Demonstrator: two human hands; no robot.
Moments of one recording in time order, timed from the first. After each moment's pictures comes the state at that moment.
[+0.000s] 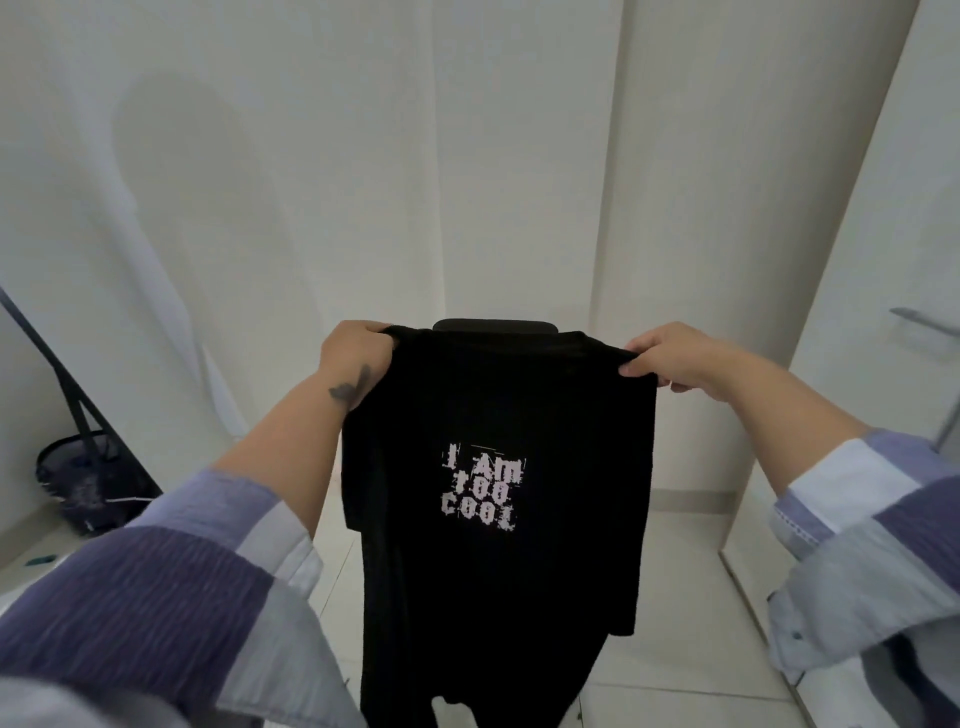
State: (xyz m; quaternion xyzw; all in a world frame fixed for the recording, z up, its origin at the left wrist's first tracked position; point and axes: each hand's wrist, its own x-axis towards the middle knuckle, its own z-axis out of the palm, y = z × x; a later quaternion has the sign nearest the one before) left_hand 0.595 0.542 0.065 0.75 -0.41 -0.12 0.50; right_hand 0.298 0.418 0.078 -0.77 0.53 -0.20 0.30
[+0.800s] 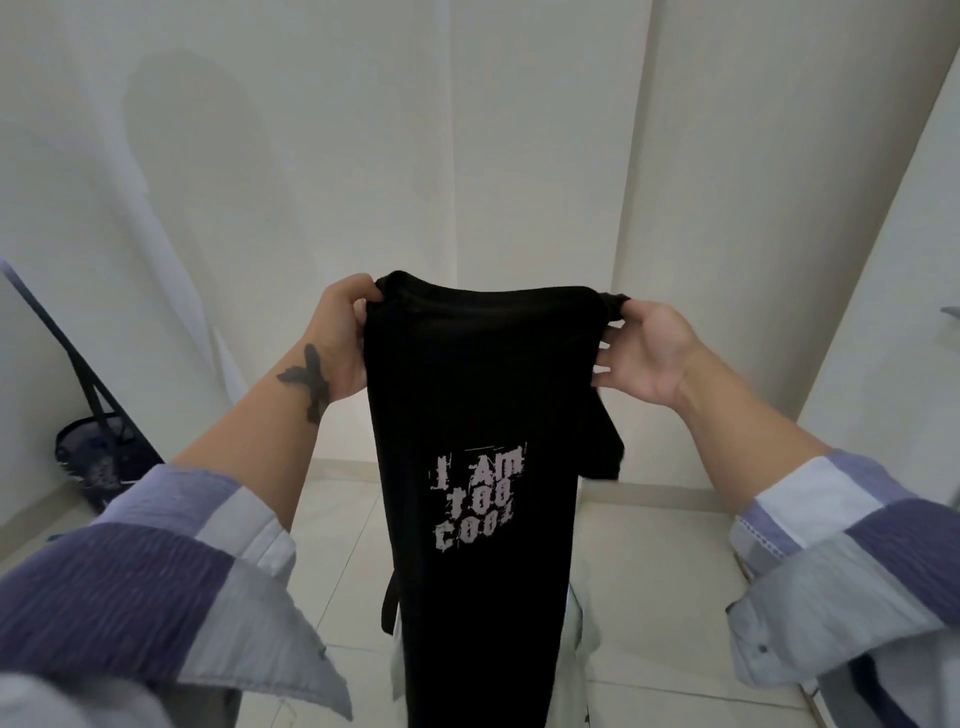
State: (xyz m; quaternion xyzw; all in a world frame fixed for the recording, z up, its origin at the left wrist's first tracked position) left_hand 0.596 0.545 0.085 0.49 -0.35 -0.44 0.66; right_hand 0.356 0.406 0.067 -0.49 0.29 -0.35 0.74
